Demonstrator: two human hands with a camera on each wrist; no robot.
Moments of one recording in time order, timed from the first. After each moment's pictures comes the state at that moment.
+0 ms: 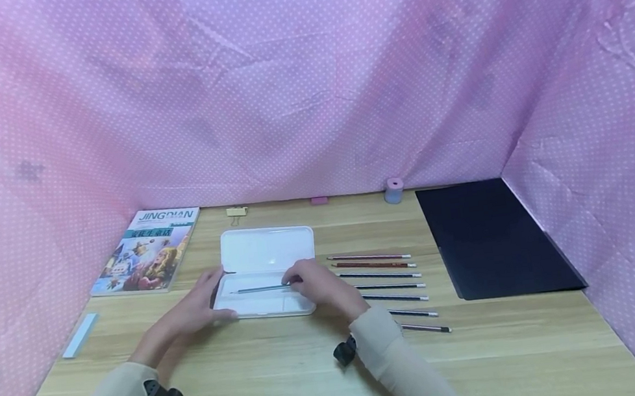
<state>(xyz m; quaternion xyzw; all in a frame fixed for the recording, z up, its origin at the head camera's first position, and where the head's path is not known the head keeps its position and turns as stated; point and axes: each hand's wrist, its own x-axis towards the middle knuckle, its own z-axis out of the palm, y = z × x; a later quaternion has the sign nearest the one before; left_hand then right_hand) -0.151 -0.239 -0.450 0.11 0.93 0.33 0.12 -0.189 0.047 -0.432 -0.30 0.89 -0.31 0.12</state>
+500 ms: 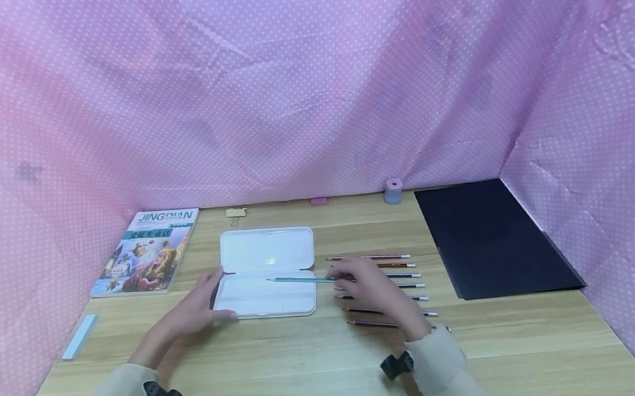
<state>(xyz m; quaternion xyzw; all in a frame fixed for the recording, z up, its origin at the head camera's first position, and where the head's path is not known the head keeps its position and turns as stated) -0.150 -0.237 -0.448 0.11 0.93 0.33 0.12 -0.159 0.134 -0.412 -0.30 0.89 -0.35 -0.01</state>
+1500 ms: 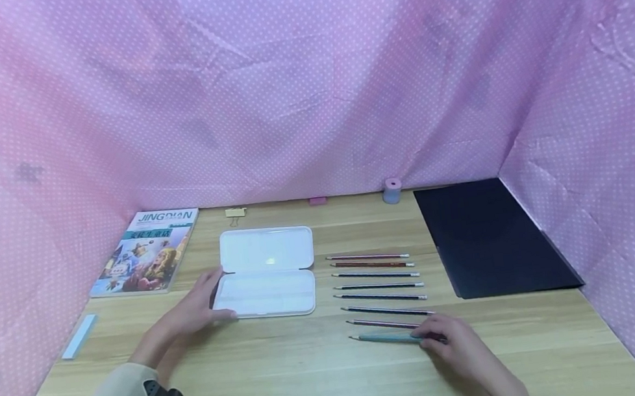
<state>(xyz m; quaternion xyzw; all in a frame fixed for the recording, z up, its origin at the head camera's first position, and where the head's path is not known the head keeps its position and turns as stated) -0.149 -0.238 -0.448 0.10 0.93 0.32 0.13 -0.063 0.257 -0.464 -0.25 0.91 -0.31 -0.10</state>
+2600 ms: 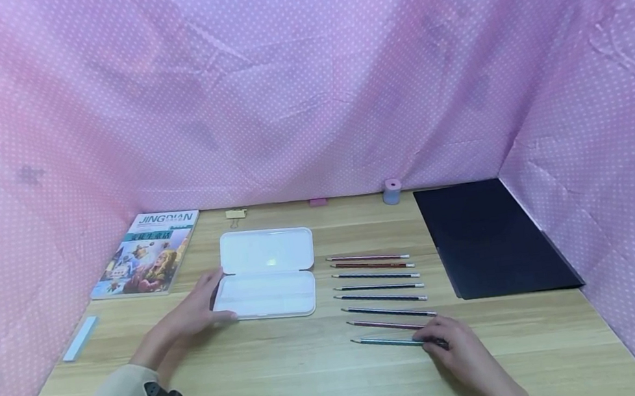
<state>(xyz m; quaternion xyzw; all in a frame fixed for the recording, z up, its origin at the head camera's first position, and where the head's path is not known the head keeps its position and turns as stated) -0.150 -0.238 -0.450 0.10 0.93 0.32 0.13 -0.058 0.259 -0.470 -0.26 0.90 -0.32 -0.13</state>
